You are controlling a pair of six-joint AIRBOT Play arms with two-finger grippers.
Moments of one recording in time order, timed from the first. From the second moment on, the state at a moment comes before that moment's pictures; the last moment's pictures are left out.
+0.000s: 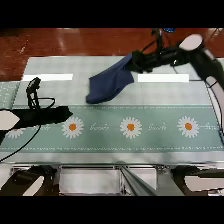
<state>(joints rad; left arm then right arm) -0.19 -0.72 0.63 1.10 -0.98 -1.74 0.19 -1.57 1.62 -0.68 1.17 1.42</state>
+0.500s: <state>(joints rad) -0.19 -0.72 0.63 1.10 -0.98 -1.74 -0.15 -1.53 2.02 -0.84 1.50 1.62</state>
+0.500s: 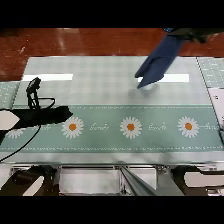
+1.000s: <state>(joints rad) -0.19 -0.72 0.63 1.10 -0.98 -1.74 -0.64 -1.35 2.00 -0.96 1.80 1.75</state>
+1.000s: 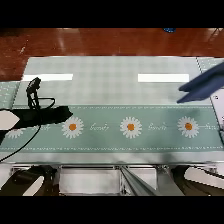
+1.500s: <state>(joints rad) -0.19 -0.72 0.63 1.10 -0.97 -1.72 -1.04 -0.94 1.33 -1.39 1.85 1.70</state>
